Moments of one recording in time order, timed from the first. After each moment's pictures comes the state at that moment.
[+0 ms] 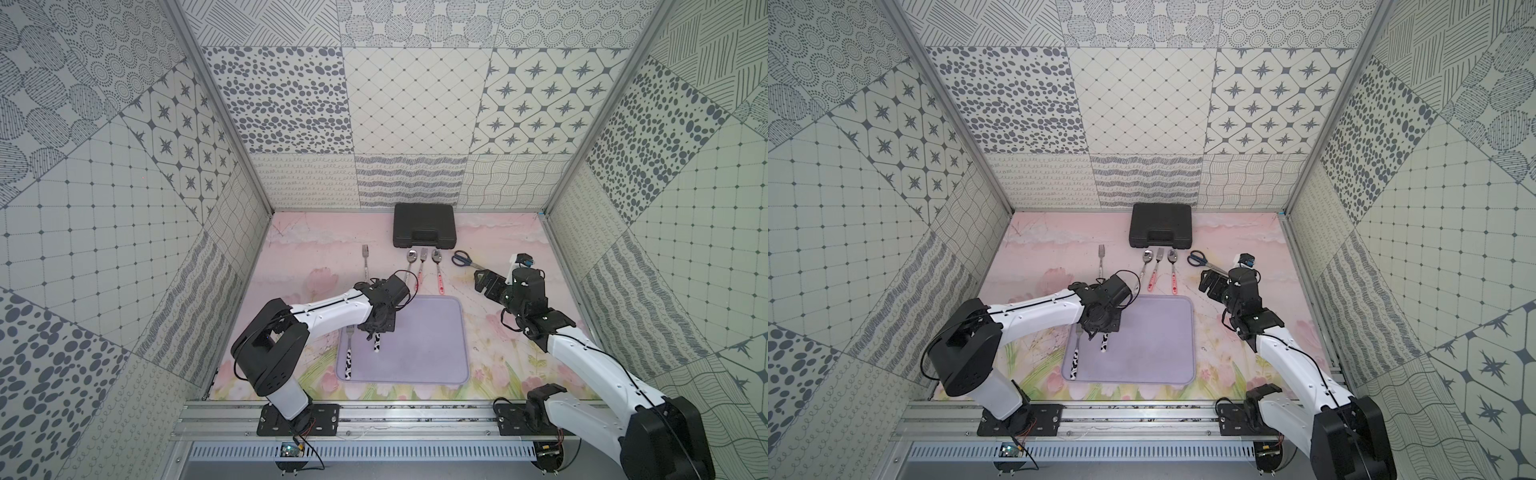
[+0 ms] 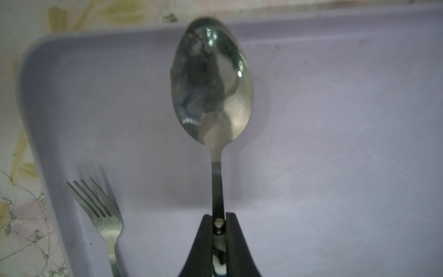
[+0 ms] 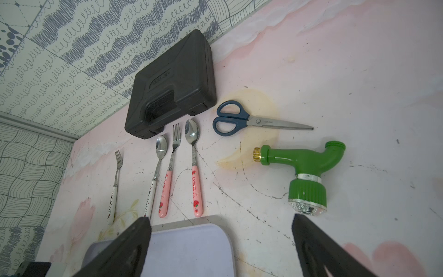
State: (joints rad) left arm -0.74 1.64 0.99 -0.73 -0.18 -0.68; right arm 0.29 1.04 0.57 -0.07 0.06 0.65
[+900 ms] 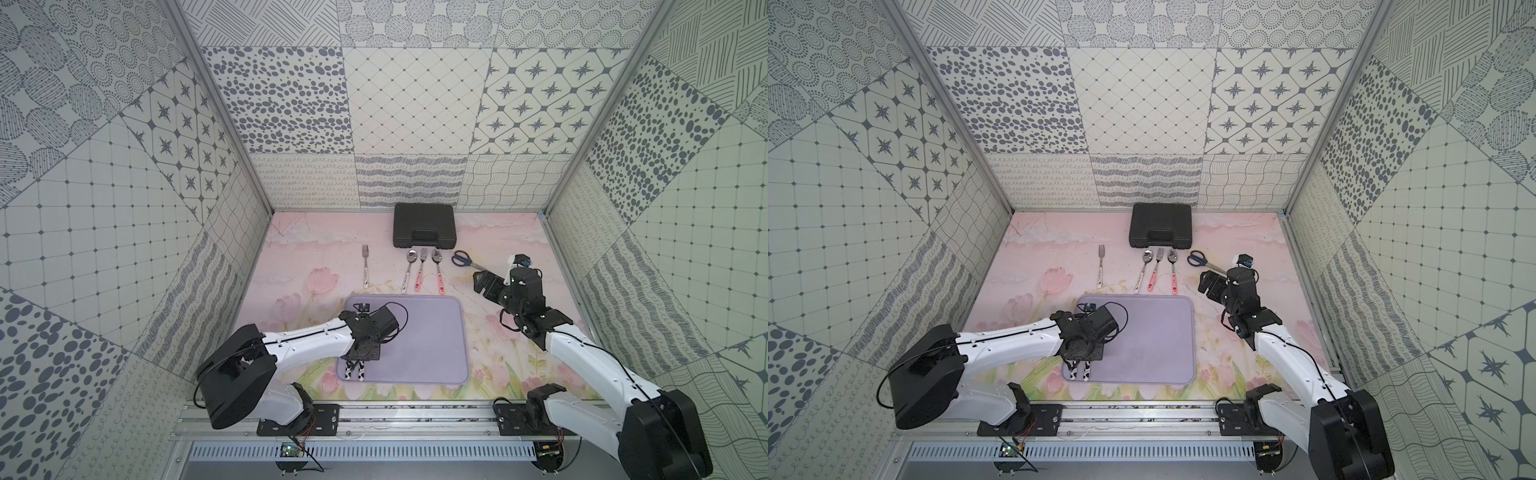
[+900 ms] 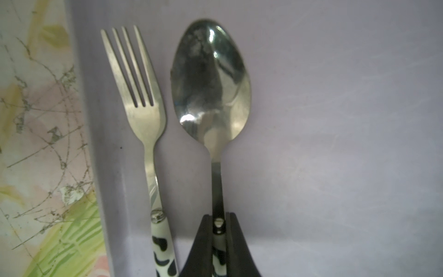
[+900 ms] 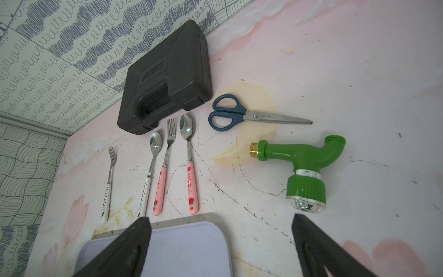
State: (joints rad) left arm -0.86 1.42 0.73 -0.76 -0.24 -0.85; right arm 0.29 1.07 0.57 -0.07 0.06 0.65
